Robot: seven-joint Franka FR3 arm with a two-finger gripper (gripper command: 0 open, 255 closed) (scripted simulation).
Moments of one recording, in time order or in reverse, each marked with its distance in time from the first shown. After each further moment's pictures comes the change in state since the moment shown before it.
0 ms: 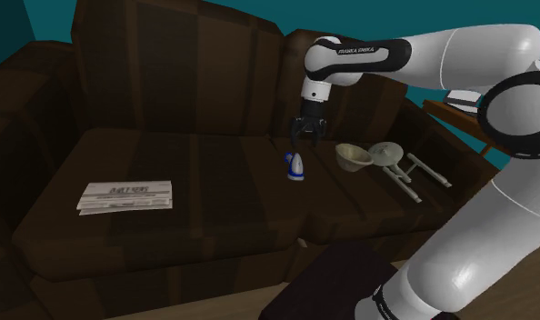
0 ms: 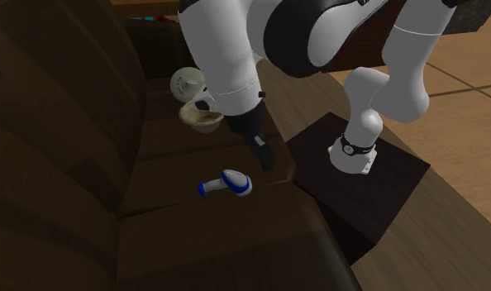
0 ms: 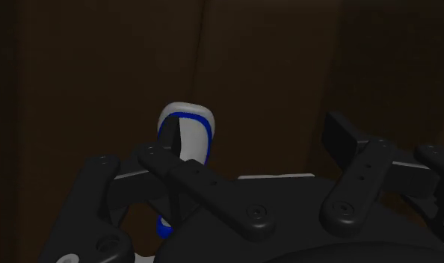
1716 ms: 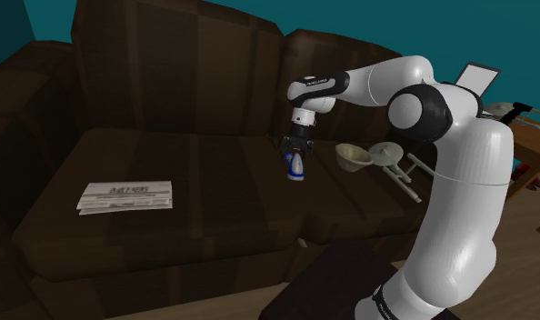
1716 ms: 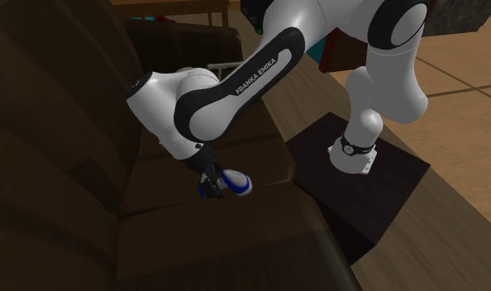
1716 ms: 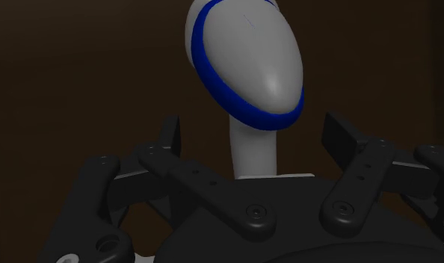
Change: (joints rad) arm -0.089 0.445 -0.065 0.248 0.112 0.079 0.069
